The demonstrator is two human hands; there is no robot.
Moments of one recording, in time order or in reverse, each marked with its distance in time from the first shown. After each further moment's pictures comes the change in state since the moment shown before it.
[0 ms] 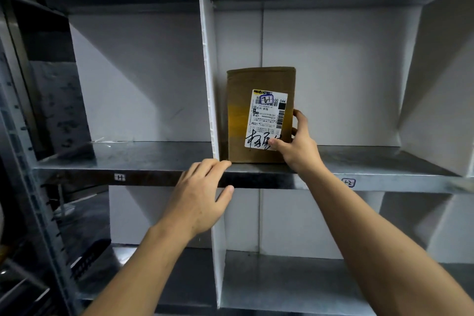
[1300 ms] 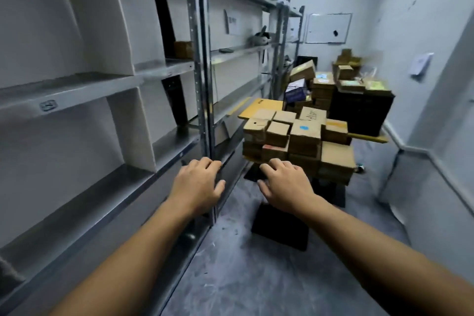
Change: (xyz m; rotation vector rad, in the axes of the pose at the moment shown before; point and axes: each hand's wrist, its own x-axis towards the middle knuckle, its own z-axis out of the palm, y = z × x) left_hand -0.115 0.692 0.206 -0.511 -0.455 0.930; right_hand -0.500 0.132 -0.606 -1.516 0.275 0.750
